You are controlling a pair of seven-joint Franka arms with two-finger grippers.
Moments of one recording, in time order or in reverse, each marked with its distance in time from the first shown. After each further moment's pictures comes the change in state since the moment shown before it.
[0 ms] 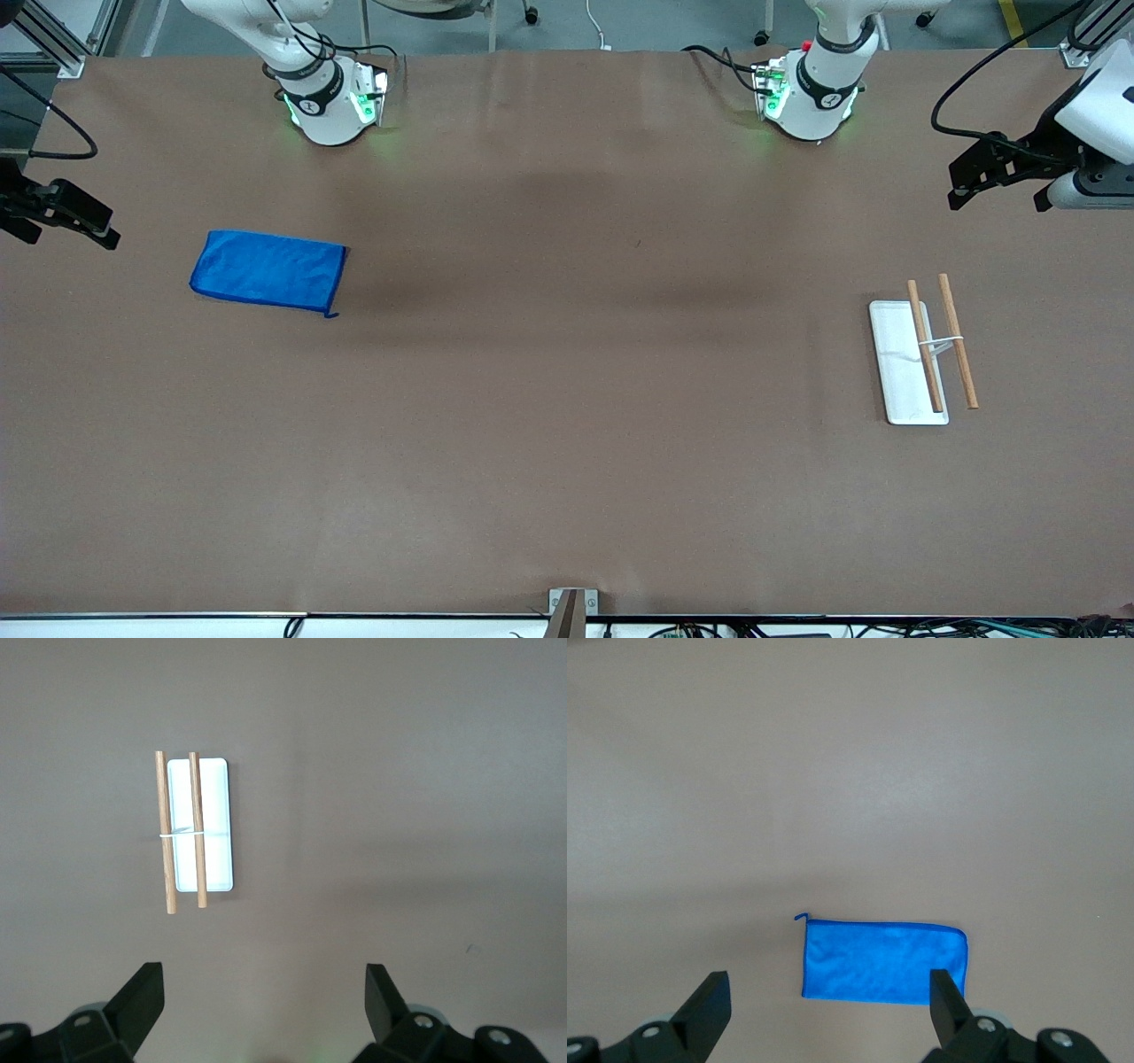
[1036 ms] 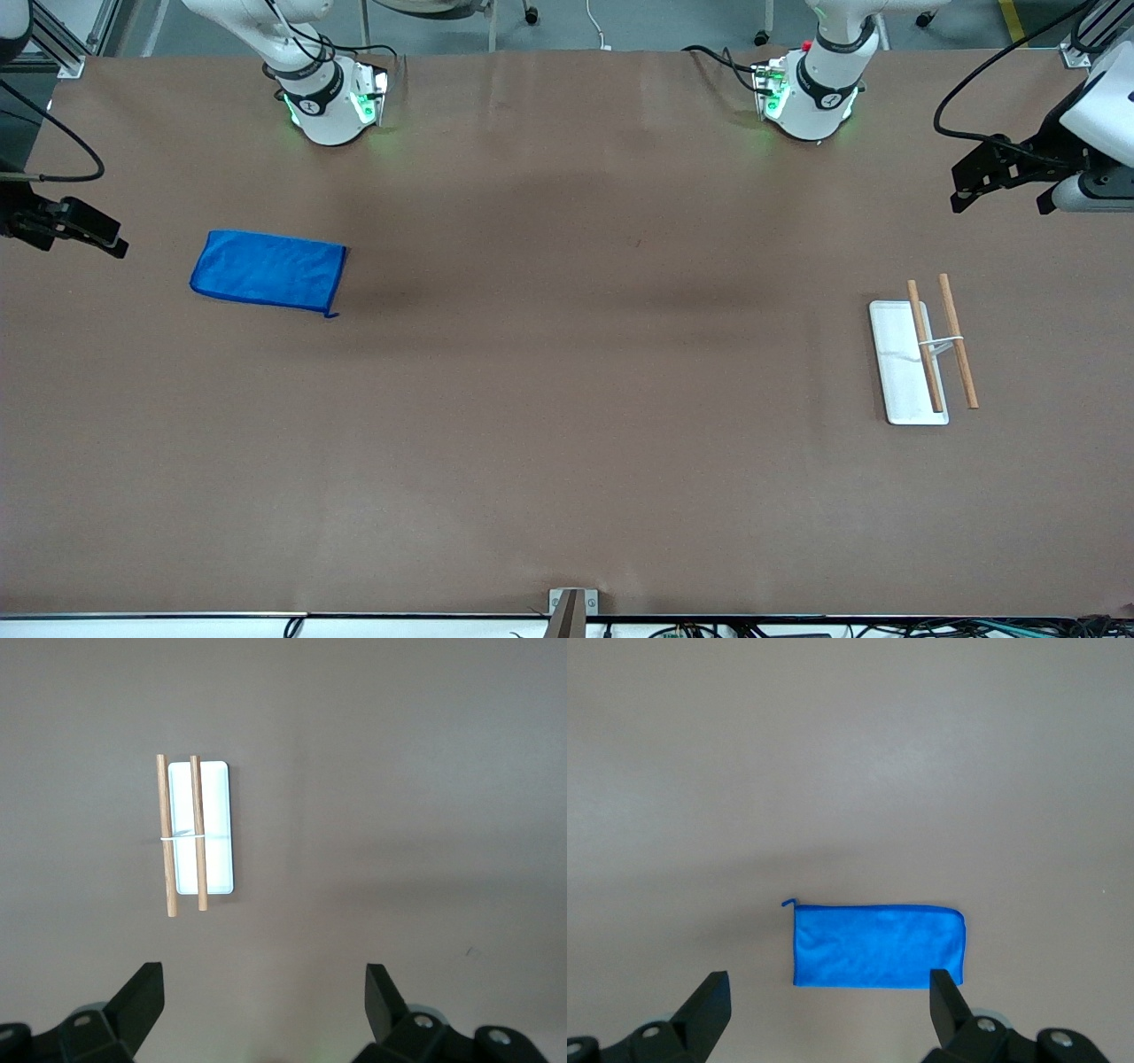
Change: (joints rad) left arm 0.002 0.015 0.001 0.014 0.000 0.000 0.003; right arm -0.047 0.024 -0.003 -0.076 0.002 0.016 0.000
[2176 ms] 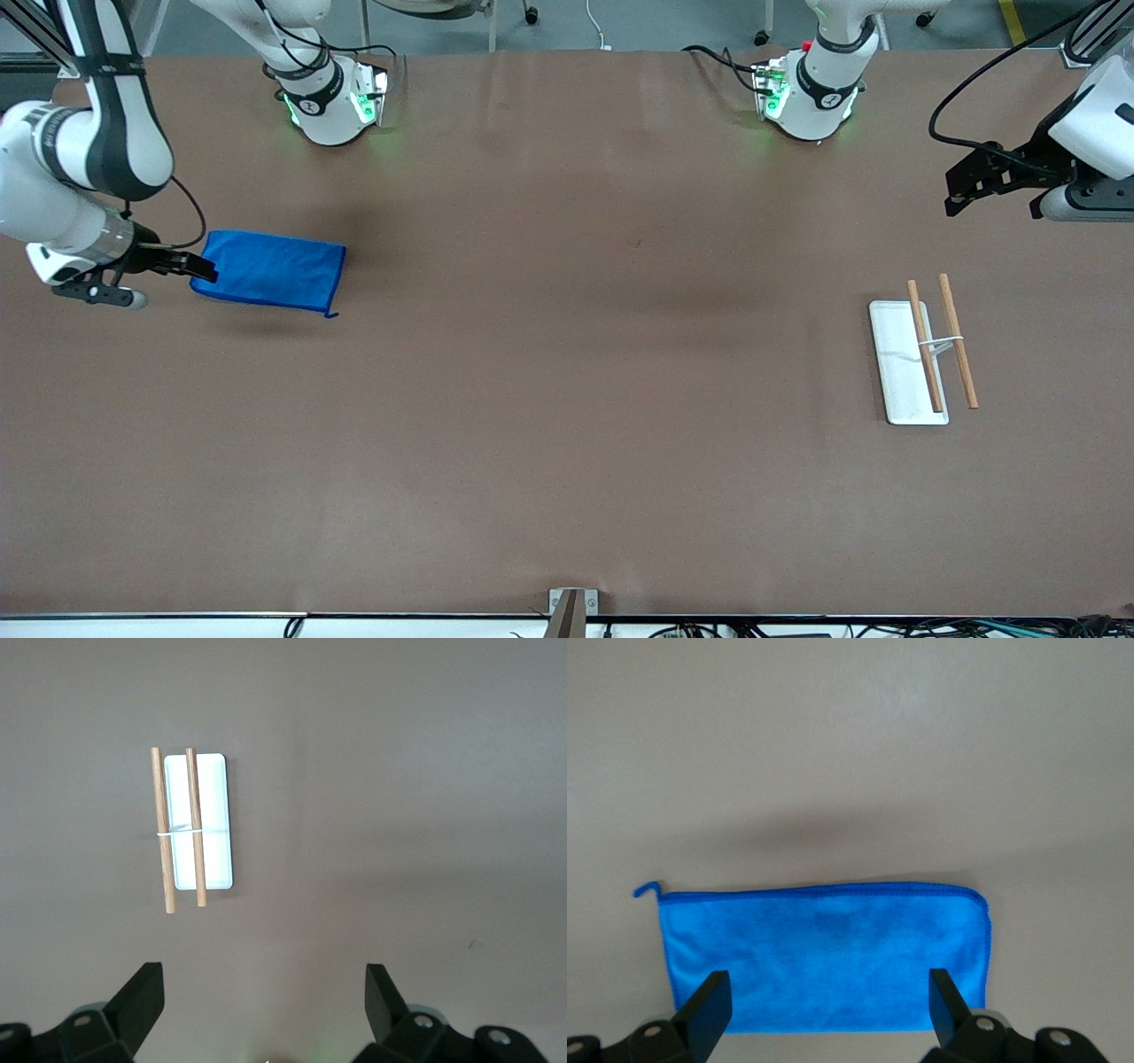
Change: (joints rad) left arm 0.000 0.012 -0.001 -0.003 0.000 -0.008 0.007; right arm -0.161 0.042 -0.008 -0.710 0.000 0.654 -0.114
